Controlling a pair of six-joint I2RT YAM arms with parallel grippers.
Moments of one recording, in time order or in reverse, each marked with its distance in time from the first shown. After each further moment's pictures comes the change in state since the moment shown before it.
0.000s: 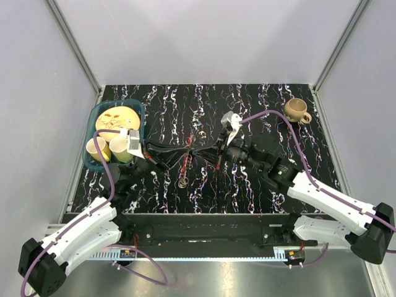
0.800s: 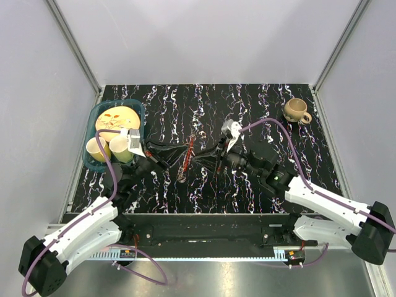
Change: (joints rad) left arm 0.000 0.022 -0.021 0.002 -0.063 -0.012; right arm 0.004 0.004 -0.134 0.158 0.015 0.010
